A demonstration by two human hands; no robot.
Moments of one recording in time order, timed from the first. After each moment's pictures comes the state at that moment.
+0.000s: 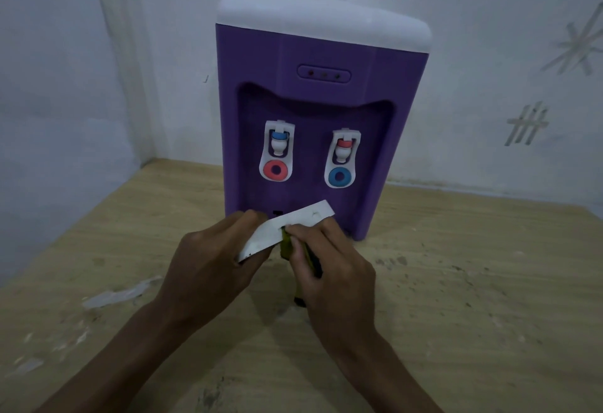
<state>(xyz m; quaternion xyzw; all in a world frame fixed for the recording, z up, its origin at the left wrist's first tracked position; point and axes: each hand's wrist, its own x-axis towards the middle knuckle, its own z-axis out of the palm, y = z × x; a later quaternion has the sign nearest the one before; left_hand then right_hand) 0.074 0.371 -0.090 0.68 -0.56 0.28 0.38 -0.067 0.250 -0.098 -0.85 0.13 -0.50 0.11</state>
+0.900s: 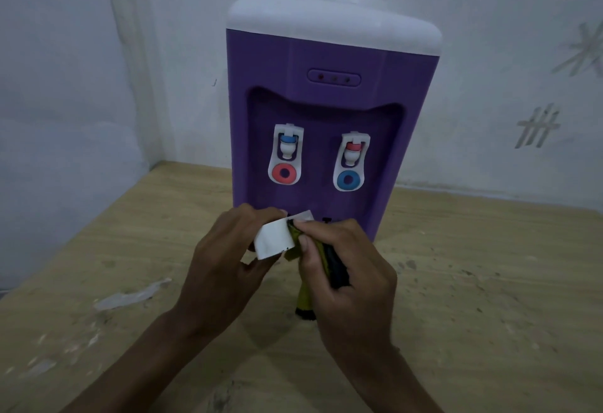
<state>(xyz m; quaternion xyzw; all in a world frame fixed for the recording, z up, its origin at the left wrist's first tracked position) 0.066 0.365 -0.091 0.61 -0.56 0.28 0.48 -0.077 0.268 -0.075 -0.78 0.05 -0.57 0.24</state>
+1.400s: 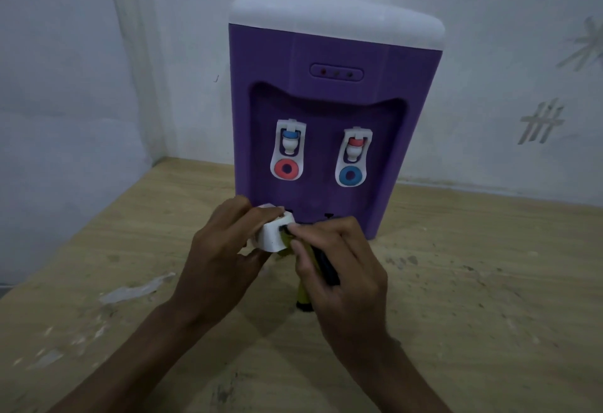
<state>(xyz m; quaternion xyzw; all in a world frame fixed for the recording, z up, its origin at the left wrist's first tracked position) 0.071 0.370 -0.086 0.67 -0.54 0.28 0.43 -0.074 0.267 -0.081 -0.80 0.04 -0.57 0.17</state>
